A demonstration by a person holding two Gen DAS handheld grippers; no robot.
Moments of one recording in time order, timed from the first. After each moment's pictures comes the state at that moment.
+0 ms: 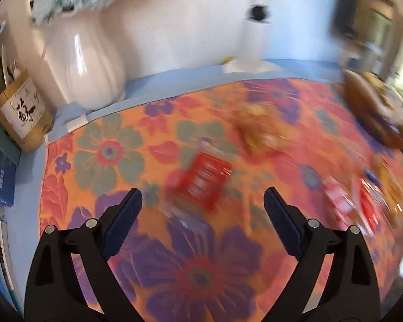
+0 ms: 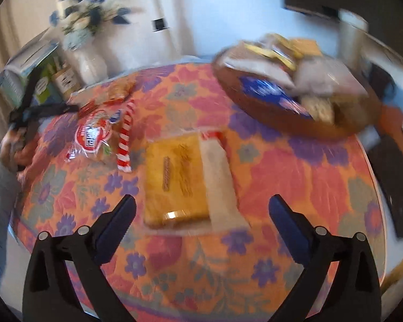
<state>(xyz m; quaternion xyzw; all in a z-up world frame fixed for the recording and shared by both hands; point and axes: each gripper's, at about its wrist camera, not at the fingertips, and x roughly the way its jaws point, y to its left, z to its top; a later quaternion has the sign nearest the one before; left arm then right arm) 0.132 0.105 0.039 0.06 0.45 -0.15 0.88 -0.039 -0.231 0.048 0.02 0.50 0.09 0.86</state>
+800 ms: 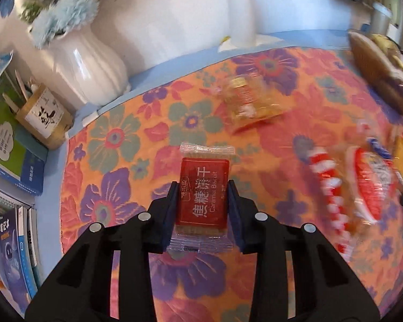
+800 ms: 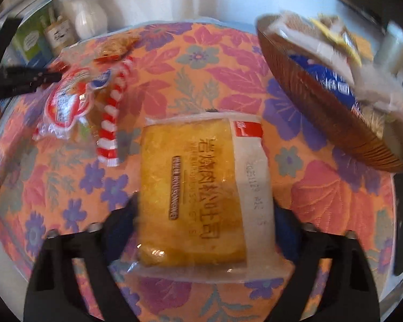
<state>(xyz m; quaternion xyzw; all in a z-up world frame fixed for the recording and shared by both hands) 0.082 0.053 0.054 0.15 0.46 -0.09 0.87 -0.016 -0.192 0.012 -0.05 0.56 0.09 0.82</state>
